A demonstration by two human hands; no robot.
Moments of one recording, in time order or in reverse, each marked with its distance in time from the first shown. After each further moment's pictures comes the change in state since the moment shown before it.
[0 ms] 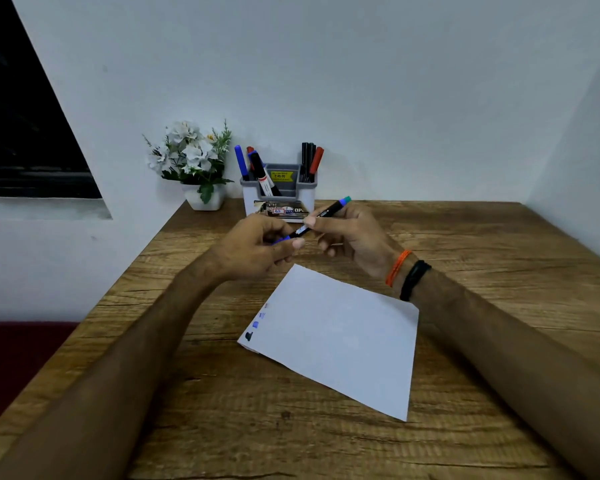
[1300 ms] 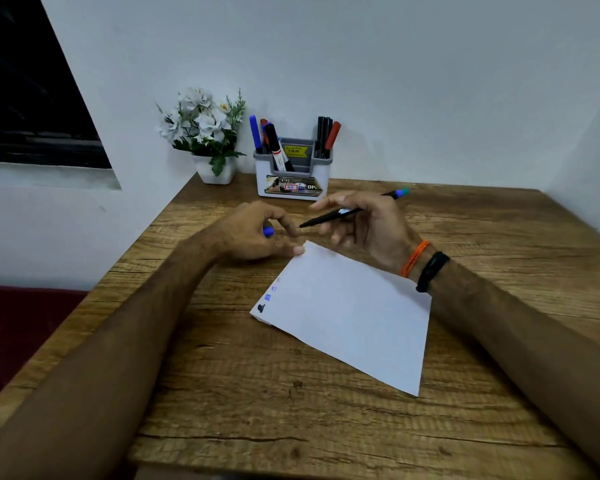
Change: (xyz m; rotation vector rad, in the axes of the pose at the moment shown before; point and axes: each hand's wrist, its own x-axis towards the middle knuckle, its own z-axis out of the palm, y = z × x) left_hand -0.006 -0.019 -0.013 0.371 -0.109 -0.157; right_hand -0.013 0.001 0.003 0.120 -0.108 0.120
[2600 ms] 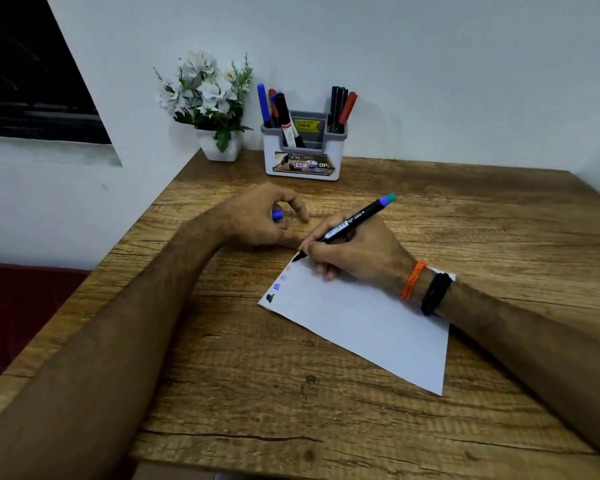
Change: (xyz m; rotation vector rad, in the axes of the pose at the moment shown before) left_hand -0.007 0.010 -0.003 -0.024 -0.096 -0.040; right_hand -0.026 0.022 0.046 -0.427 0.072 -0.008
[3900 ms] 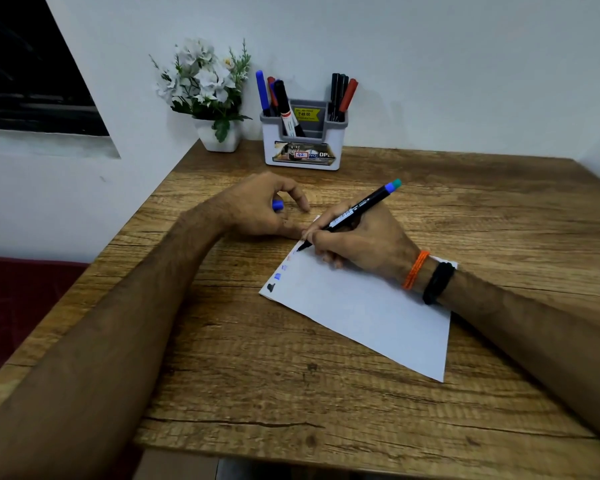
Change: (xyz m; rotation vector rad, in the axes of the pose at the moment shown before) left_hand 0.002 -0.001 0.001 0.007 0.012 -0.001; right_hand -0.003 -0.001 -0.001 -0.022 0.048 -0.040
